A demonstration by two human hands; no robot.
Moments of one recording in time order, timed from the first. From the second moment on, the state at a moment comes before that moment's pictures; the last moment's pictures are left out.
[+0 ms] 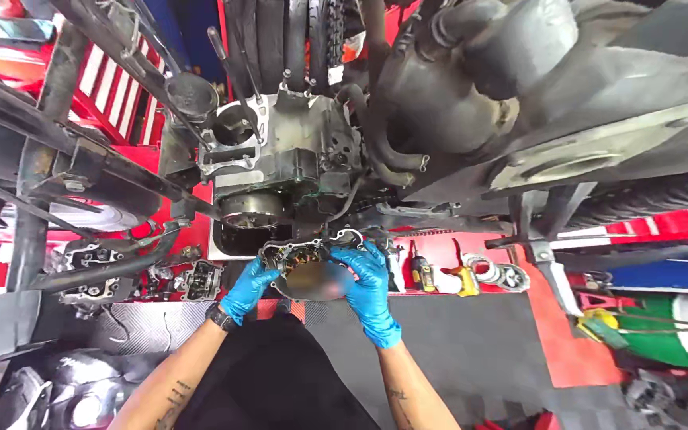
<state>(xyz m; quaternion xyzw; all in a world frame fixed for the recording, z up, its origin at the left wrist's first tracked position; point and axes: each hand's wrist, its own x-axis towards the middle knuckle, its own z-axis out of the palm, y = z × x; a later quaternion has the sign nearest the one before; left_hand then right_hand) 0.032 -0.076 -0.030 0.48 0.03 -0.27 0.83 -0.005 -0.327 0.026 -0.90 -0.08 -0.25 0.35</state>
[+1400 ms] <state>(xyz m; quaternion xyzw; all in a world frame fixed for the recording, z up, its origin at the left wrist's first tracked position) 0.006 0.017 -0.121 0.45 0.04 -0.42 0.79 -0.300 -0.318 -0.121 -0.71 0.50 -0.07 0.48</state>
